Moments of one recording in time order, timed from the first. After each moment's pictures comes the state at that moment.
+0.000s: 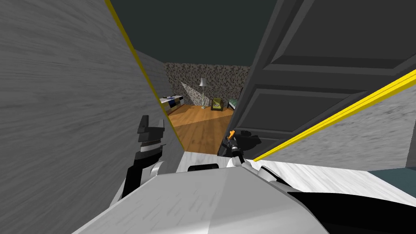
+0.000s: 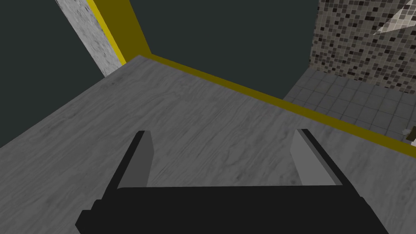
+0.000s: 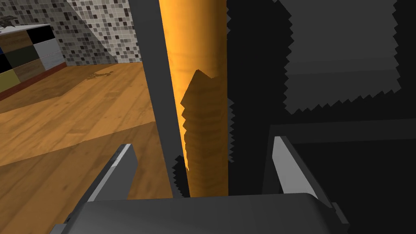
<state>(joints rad) -0.17 -0.41 0.51 -0.53 -0.79 -0.94 -1.57</state>
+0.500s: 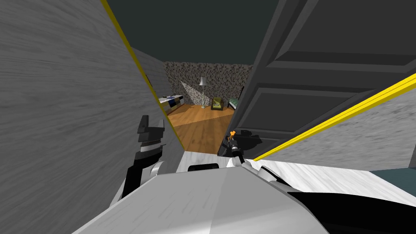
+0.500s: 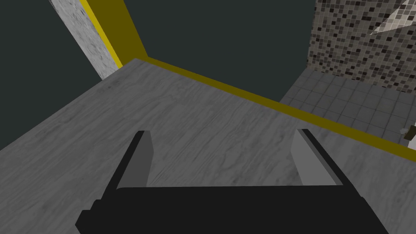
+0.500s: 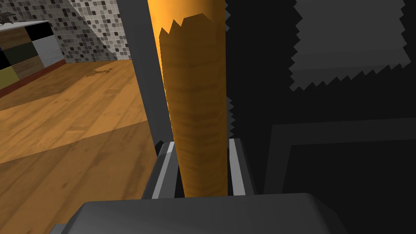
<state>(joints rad) -0.17 -0.41 0.51 -0.52 -0.79 -0.94 -1.57</state>
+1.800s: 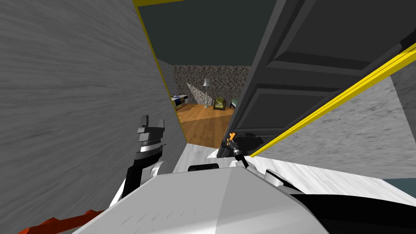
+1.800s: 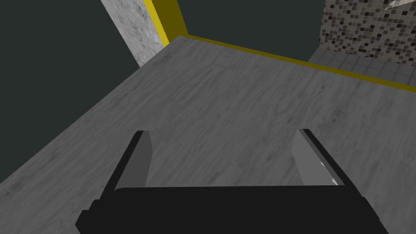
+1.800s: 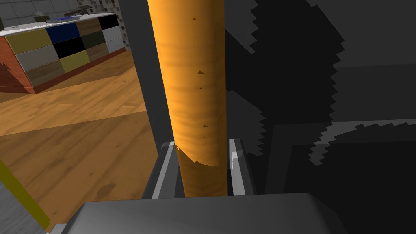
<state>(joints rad) -0.11 -0.49 0.64 -0.58 -0.75 -1.00 -1.68</state>
